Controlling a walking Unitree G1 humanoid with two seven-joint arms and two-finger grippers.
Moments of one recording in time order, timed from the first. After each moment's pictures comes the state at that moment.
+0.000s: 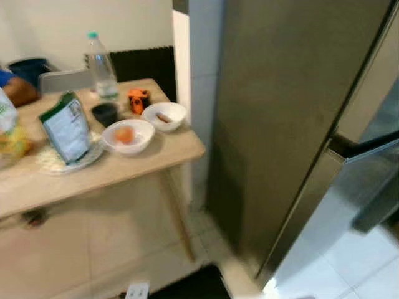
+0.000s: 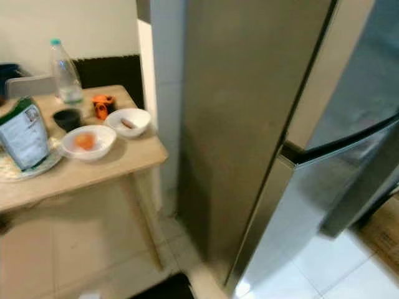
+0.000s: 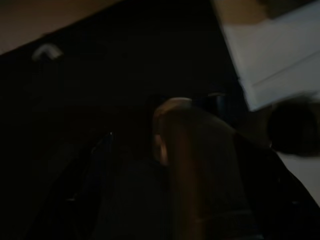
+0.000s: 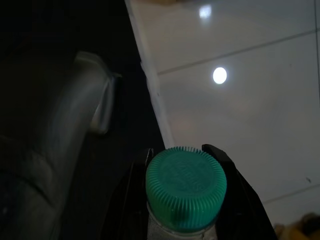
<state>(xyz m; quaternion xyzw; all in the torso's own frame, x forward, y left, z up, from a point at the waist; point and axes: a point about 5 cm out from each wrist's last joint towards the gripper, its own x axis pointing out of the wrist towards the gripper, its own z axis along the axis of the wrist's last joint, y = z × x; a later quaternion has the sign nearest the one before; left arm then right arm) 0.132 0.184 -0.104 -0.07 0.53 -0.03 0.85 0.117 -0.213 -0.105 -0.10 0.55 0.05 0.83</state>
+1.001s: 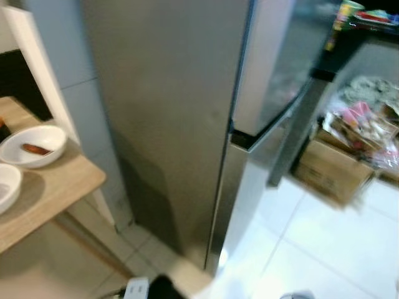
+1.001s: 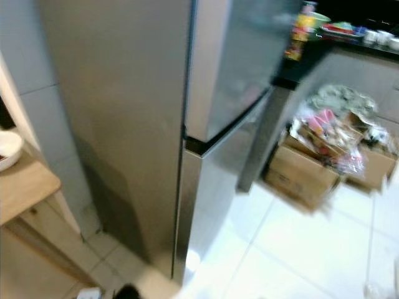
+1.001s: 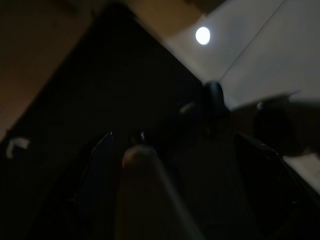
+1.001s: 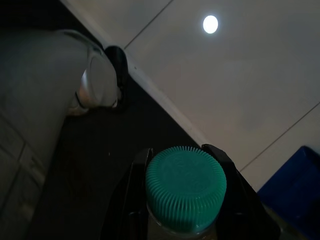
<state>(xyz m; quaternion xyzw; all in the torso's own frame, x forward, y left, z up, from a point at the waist) 0.144 0.186 -0.099 -0.08 0.51 -0.02 0.86 0.122 -0.210 -0.105 -0.08 0.55 0.04 0.83</state>
